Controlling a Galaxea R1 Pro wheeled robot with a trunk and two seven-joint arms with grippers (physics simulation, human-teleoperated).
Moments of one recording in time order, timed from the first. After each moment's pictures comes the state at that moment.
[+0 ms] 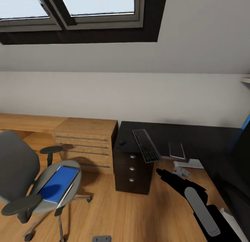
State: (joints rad) left arm -0.14 -0.02 -0.62 -0.80 0.60 0.17 0.44; right arm -0.31 -0.16 0.19 -1.51 -0.96 0.58 -0.51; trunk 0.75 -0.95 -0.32
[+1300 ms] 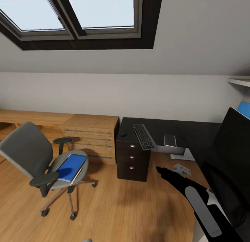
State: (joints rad) left arm -0.14 -0.01 -0.37 -0.65 0.57 0.10 0.44; right arm -0.31 -0.17 0.20 -1.55 -0.94 0.58 -0.51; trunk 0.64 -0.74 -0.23
